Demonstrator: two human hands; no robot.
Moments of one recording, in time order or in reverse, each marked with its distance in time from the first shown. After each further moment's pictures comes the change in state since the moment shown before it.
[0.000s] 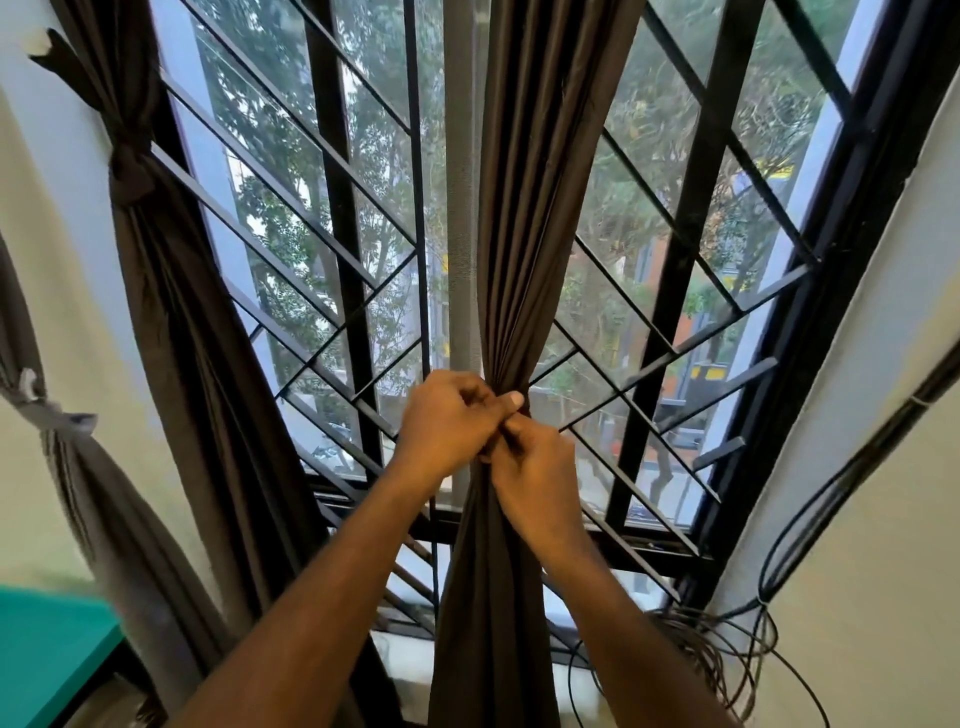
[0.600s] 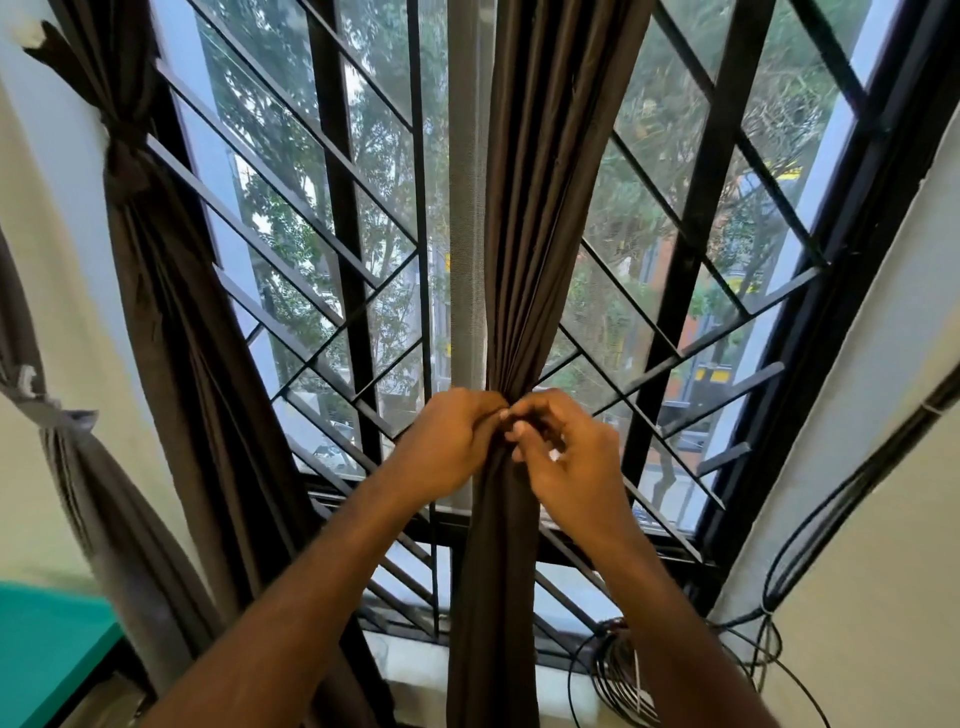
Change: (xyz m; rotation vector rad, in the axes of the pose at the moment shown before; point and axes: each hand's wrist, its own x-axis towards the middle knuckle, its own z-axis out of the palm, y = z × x) left_hand 0.002 -0.026 -0.002 0.245 -0.189 0.410; right_hand 0.007 -0.002 -0.039 0.052 -0.041 -0.194
